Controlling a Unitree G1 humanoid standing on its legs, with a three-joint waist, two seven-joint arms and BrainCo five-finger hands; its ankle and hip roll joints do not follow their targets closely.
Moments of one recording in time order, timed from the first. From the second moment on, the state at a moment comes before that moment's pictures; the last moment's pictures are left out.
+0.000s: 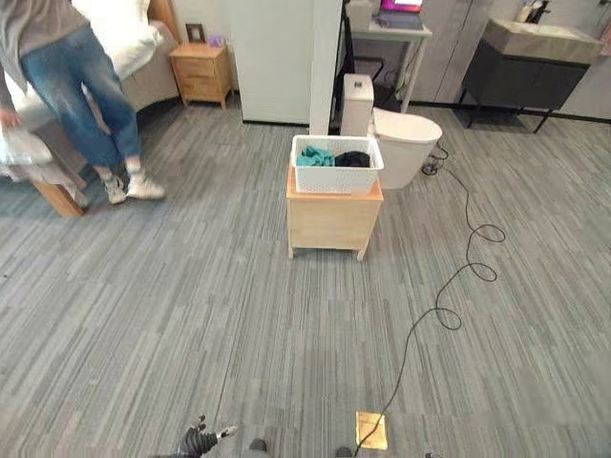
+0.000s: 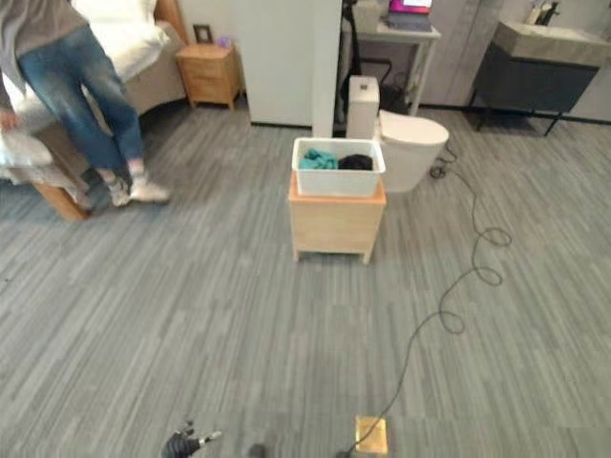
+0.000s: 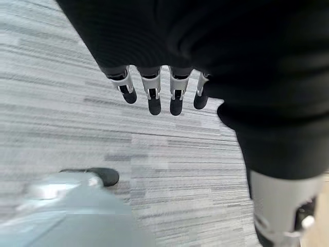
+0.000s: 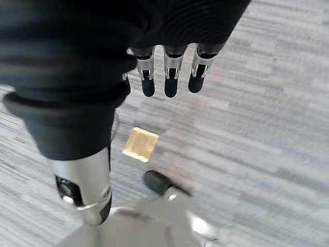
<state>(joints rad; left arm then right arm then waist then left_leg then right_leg) 0.01 0.22 -0.17 1.21 -0.20 -0.19 0.11 -0.03 -0.22 0.27 1.40 0.03 -0.04 -0.13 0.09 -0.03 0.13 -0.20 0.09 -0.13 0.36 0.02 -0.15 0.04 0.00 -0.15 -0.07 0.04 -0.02</state>
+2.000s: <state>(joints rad) 0.06 0.27 -0.03 1.16 -0.32 -0.21 0.09 -0.06 -0.39 0.09 1.03 0.26 -0.09 -0.14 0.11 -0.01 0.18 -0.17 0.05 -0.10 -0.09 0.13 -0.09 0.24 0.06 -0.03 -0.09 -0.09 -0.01</state>
